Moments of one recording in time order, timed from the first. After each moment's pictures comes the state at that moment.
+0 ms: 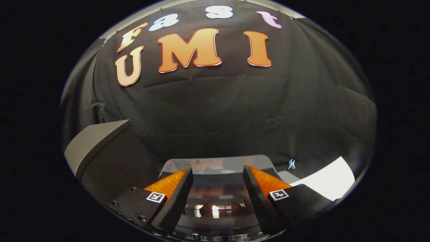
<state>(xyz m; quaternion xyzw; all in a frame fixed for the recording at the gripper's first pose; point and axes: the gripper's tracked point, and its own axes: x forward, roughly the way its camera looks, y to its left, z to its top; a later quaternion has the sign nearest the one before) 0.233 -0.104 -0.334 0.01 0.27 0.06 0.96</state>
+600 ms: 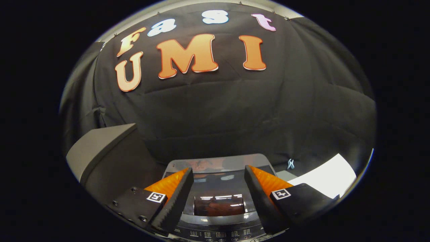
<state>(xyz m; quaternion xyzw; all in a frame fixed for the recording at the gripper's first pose) 0.210 -0.099 -0.288 0.01 0.23 0.05 0.97</state>
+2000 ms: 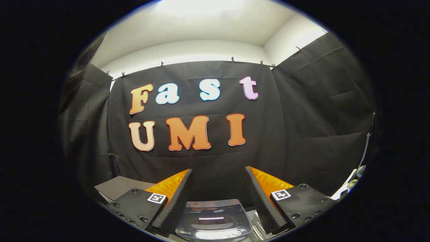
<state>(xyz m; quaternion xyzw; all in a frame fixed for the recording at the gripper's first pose) 0.019 -0.148 0.029 0.01 0.01 0.02 1.00</state>
